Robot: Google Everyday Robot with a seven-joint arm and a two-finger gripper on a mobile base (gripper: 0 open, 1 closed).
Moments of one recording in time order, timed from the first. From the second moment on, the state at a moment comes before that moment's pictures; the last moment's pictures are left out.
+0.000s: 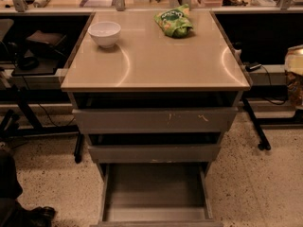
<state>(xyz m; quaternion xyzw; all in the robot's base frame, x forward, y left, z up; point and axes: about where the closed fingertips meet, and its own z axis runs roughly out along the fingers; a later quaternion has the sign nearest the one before) 0.470 -0.310 0.992 -0.10 0.82 0.20 0.53</state>
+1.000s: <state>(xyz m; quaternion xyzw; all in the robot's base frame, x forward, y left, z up) 0.603 -0.265 1.001 -0.13 0.79 0.24 0.55</state>
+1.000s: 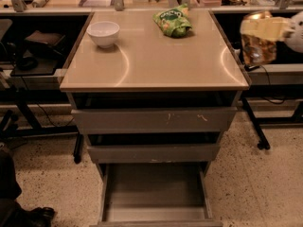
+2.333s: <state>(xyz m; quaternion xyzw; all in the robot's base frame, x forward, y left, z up) 0.750 -0.142 0.938 -0.07 0.76 0.30 0.57</state>
